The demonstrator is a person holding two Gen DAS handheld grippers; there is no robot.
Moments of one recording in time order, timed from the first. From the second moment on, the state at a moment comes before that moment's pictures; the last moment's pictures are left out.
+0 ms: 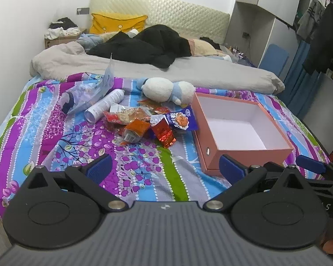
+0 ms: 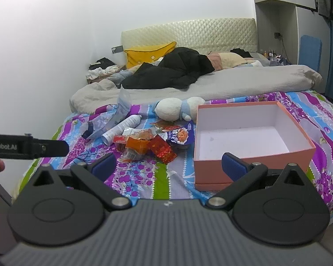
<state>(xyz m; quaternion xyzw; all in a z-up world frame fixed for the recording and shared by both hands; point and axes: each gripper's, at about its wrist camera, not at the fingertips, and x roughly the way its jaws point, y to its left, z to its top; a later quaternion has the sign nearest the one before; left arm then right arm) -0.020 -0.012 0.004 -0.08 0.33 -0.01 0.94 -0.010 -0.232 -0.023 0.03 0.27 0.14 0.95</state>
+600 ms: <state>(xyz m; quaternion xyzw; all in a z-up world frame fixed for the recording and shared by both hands) -0.001 -0.002 -0.011 -0.10 0.34 -0.01 0.93 0.007 -0.232 -0.034 0.04 0.29 0.15 0.94</state>
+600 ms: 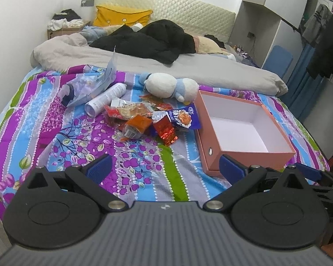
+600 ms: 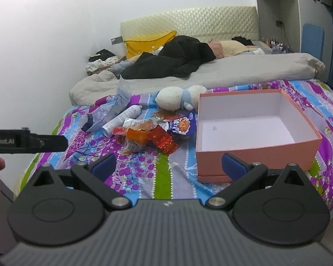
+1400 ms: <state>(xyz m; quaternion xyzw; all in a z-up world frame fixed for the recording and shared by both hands) 0.060 -0.009 -0.058 -0.04 0.36 -0.03 0.93 0.033 -0.222 -0.078 0.02 0.29 0.12 0.95</state>
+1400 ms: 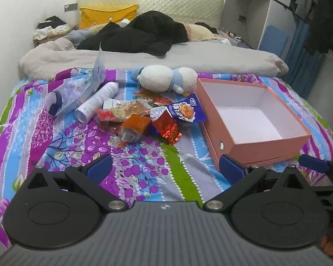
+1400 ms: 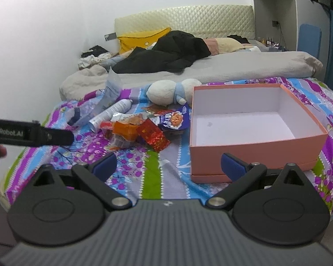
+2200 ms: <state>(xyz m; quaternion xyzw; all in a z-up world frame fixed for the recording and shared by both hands) 0.157 0.060 -0.141 -0.10 0.41 -0.02 0.91 0.128 -0.152 -0.124 -0.04 0.34 0.17 0.93</state>
